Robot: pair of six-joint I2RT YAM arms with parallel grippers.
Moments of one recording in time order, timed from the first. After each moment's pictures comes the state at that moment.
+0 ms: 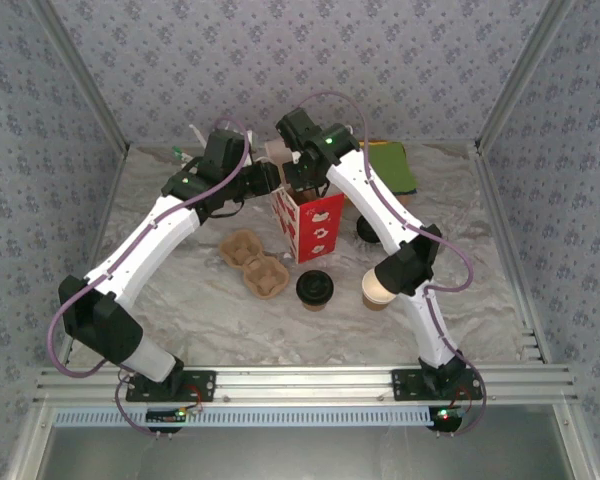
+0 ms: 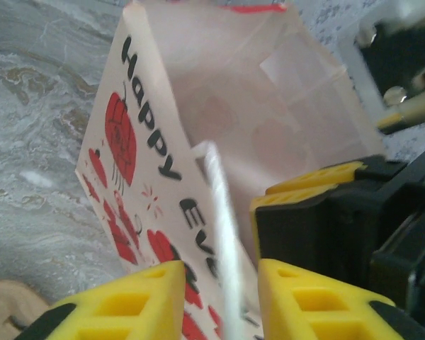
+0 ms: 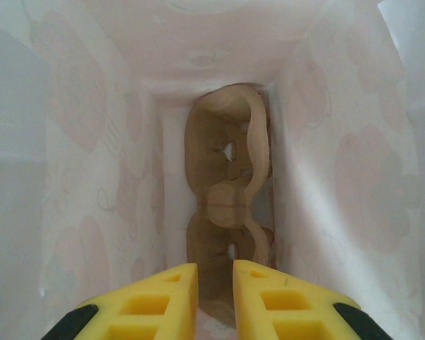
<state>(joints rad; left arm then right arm) -0.53 1.53 1.53 -0.62 0.10 -0.63 0.67 2.26 2.59 -1.40 0.16 0.28</state>
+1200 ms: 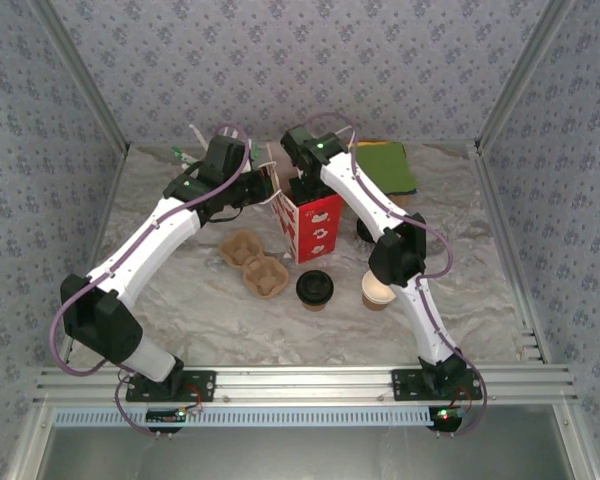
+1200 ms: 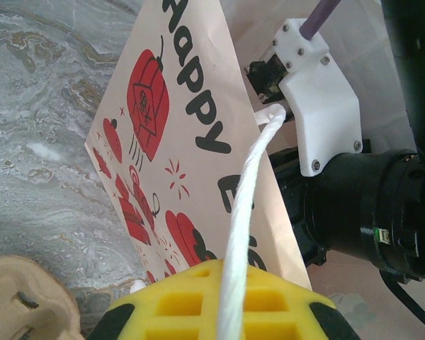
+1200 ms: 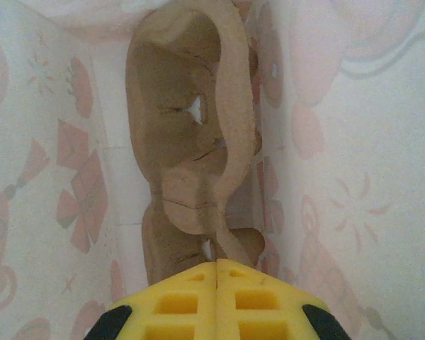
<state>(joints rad) -0.52 1.52 1.47 -0.63 0.12 -0.63 0.61 2.39 2.51 -1.40 0.12 0.28</state>
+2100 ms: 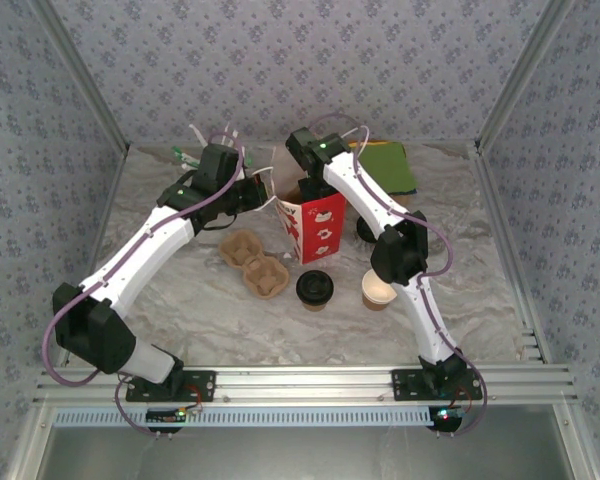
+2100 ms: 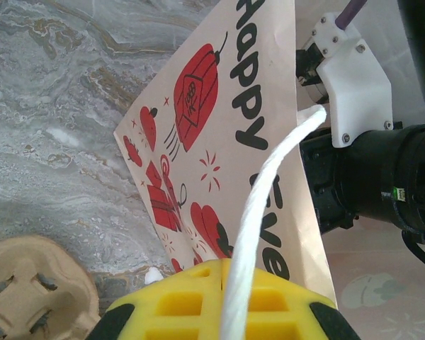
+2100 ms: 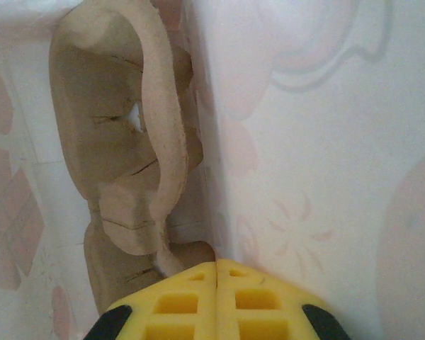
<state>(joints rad) -0.50 1.46 1.38 -0.61 0.11 -0.64 0.59 2.39 2.47 -1.41 0.24 0.28</state>
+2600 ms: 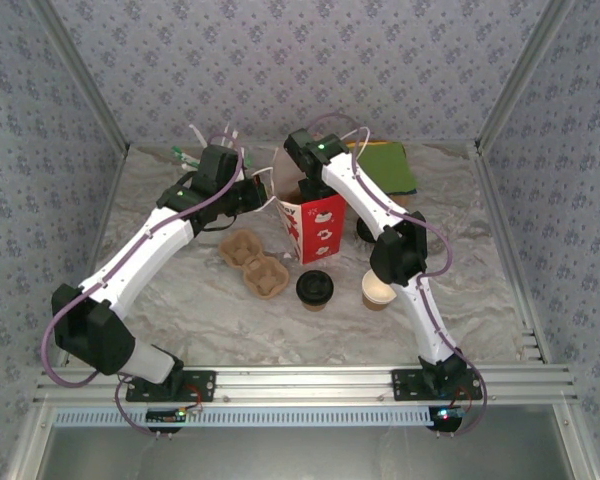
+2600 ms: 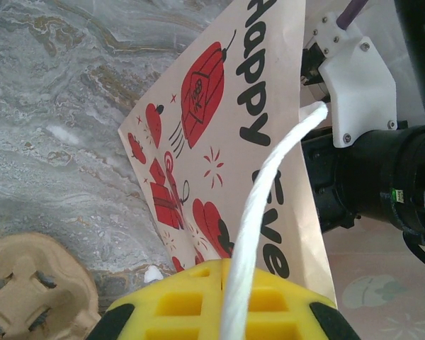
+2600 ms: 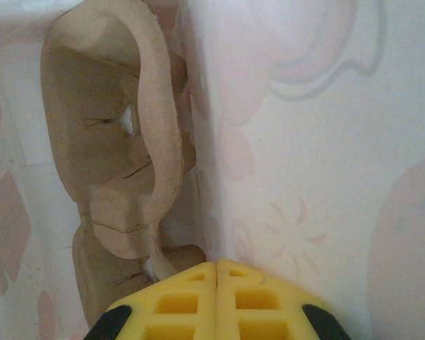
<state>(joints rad) -0.50 1.45 1.36 -0.60 0.11 -0.64 0.60 2.39 2.47 -1.41 0.29 0.28</state>
